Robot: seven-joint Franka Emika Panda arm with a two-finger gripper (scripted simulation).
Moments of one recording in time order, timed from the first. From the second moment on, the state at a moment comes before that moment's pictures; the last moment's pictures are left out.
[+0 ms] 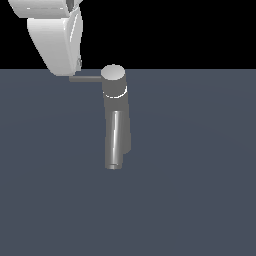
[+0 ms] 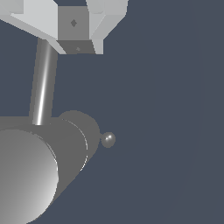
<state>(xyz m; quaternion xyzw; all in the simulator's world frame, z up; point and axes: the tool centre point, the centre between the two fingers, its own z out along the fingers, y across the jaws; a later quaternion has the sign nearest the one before) -0.061 0.121 0.299 -0.72 0.64 -0.19 0.20</state>
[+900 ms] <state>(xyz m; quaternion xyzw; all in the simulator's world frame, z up) -0.039 0.117 0.293 -0.68 0.67 -0.20 0.21</state>
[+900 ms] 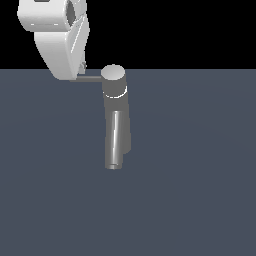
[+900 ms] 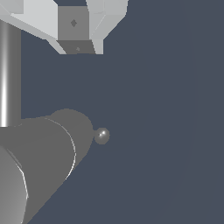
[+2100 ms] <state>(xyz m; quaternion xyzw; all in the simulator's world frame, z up) -0.089 0.128 0.260 -0.68 0.67 -0.21 0.21</state>
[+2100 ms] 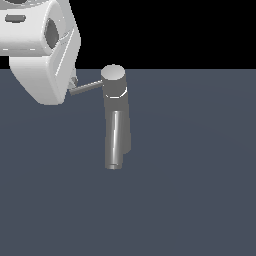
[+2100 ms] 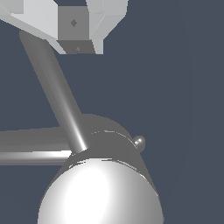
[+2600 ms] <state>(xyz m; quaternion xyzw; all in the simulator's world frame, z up) -0.101 0.131 0.253 -0.69 0.66 -0.20 0.22</state>
